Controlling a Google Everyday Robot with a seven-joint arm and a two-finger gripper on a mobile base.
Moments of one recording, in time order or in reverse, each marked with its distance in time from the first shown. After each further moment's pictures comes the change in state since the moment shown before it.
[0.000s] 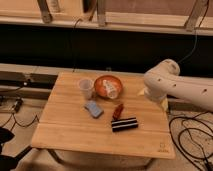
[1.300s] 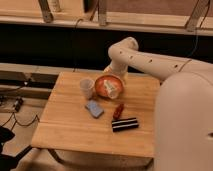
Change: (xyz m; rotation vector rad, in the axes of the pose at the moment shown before) arm -0.021 0.244 0.001 -0.243 0.045 -0.216
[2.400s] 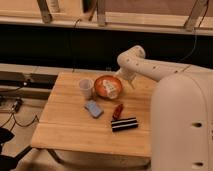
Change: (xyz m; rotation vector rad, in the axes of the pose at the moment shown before) arm -0.027 -0.060 0.067 0.090 -0.032 0.190
